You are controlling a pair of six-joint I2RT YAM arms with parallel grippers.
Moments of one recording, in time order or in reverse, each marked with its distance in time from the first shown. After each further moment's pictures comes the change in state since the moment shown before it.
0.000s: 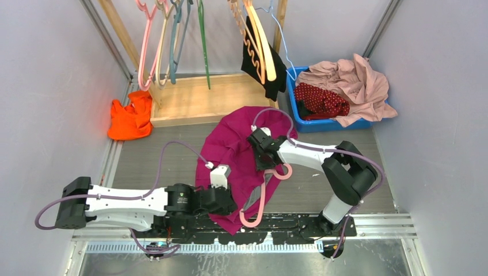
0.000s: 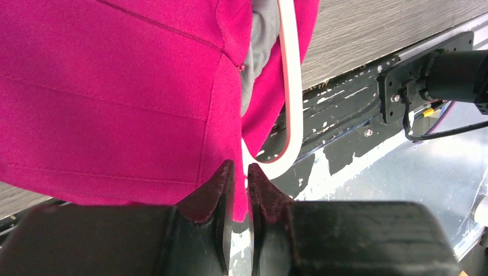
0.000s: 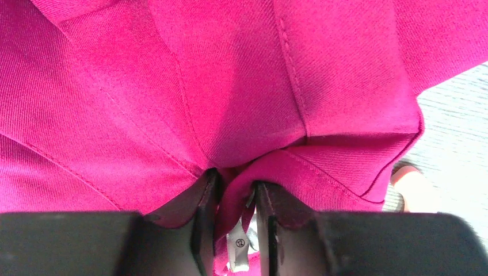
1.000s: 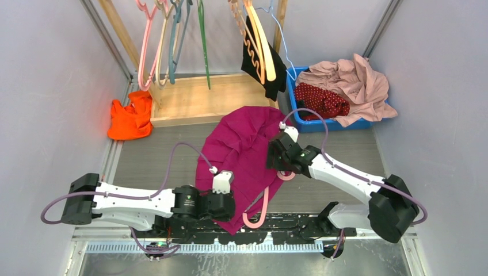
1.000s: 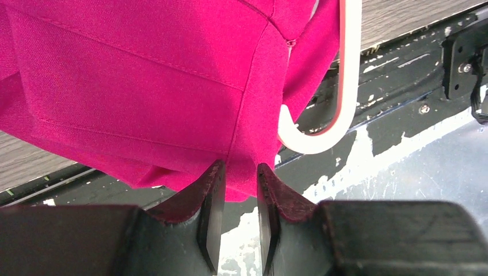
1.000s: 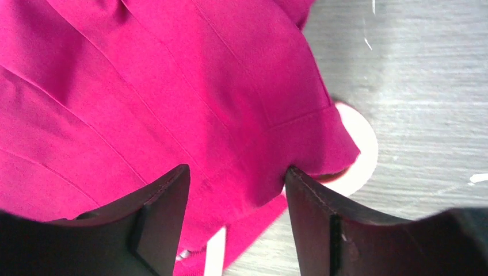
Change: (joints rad) left arm -0.061 0.080 0.055 -0.159 0.005 -0.026; right arm -0.062 -0.417 -0.190 -0.007 0.081 0.193
